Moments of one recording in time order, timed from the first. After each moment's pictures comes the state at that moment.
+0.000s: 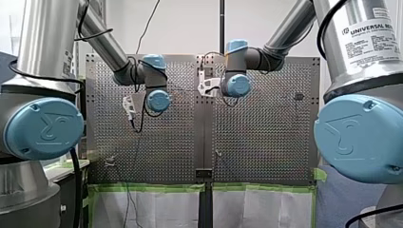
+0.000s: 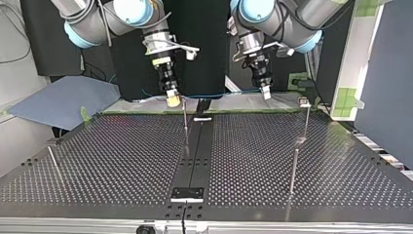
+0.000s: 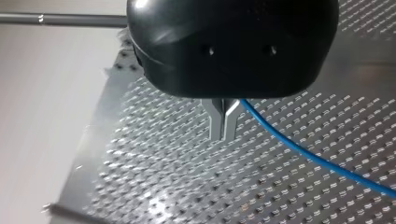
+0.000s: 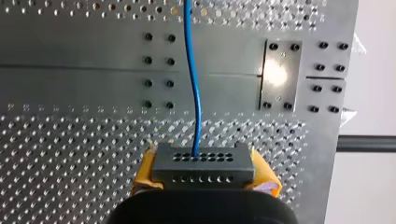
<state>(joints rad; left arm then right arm) -0.49 -1.68 -2.13 -2.28 -2.36 -1.69 2.29 -1.31 1.80 -0.57 1.66 1.52</state>
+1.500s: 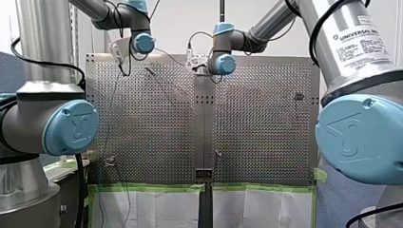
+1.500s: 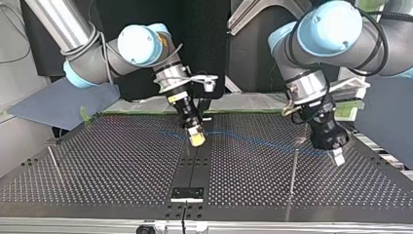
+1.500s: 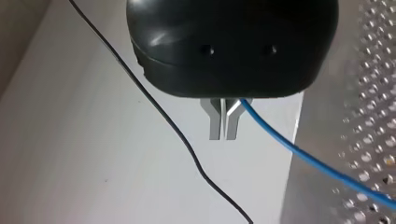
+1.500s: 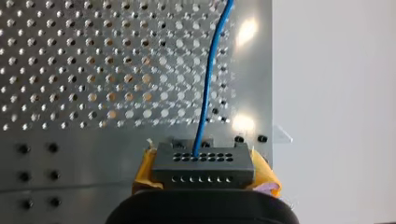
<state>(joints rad) -0.21 -1.48 -1.72 -2.70 -2.18 -1.75 2.32 -1.18 1.37 -0.35 1.51 1.56</state>
